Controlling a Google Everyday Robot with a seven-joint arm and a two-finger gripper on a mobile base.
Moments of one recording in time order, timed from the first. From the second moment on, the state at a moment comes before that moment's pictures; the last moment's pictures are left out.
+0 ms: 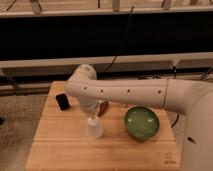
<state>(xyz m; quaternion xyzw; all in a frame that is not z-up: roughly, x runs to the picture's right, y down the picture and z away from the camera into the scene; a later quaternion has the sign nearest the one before) -0.062 0.142 0.703 -0.30 -0.15 -0.47 0.81</state>
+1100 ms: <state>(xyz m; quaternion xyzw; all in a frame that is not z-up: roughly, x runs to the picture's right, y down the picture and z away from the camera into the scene) -0.058 0.171 0.736 -0.28 -0.17 -0.48 0.81</state>
